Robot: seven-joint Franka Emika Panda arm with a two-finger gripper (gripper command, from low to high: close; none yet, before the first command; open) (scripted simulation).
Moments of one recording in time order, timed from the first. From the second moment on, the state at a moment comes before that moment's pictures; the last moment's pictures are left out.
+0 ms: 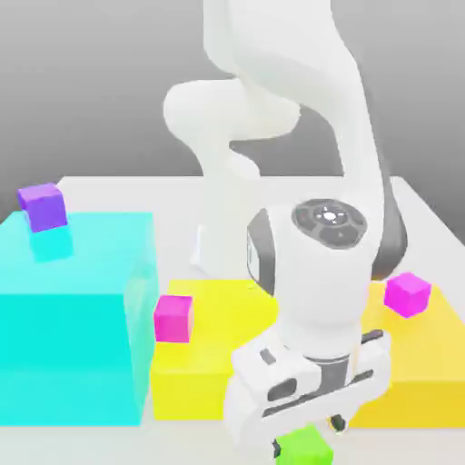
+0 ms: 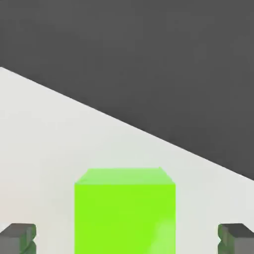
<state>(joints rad) 0.14 0.48 0.03 -2.34 -0.04 2.81 0.56</state>
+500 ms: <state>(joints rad) 0.10 0.22 0.02 -2.41 -0.08 2.64 0.43</state>
